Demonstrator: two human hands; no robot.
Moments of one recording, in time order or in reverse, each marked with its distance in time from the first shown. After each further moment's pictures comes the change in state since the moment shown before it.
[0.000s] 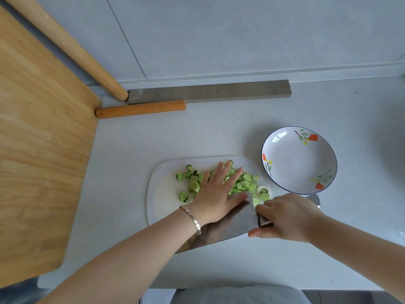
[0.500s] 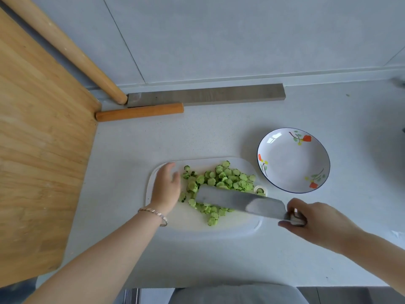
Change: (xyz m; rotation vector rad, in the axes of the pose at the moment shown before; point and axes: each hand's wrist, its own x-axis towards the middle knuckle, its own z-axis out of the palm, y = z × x) left_hand -0.031 -0.064 -0.023 -0.507 0.581 -0.505; right_hand -0.054 0.005 -0.037 0.276 -0.313 0.588
